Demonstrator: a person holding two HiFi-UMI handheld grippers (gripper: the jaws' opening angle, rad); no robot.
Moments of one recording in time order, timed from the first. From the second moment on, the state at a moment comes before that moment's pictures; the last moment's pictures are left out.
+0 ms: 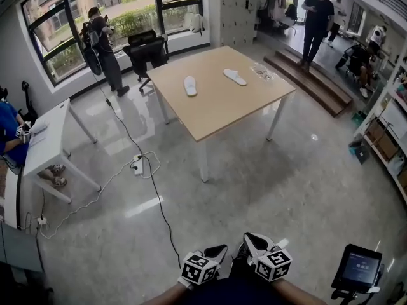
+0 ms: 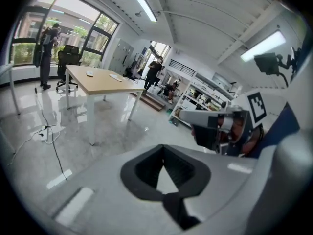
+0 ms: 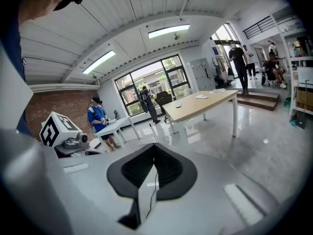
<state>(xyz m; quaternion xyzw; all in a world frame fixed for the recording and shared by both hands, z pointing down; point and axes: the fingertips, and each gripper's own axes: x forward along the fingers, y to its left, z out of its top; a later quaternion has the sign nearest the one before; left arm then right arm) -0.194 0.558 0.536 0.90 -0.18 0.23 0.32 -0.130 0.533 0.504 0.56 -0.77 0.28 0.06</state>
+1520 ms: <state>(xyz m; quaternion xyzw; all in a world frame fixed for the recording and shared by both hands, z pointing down) 0.006 0.444 0.532 0.92 -0.15 0.27 0.25 0.079 0.422 0.506 0.61 -0.74 0.28 -0.02</state>
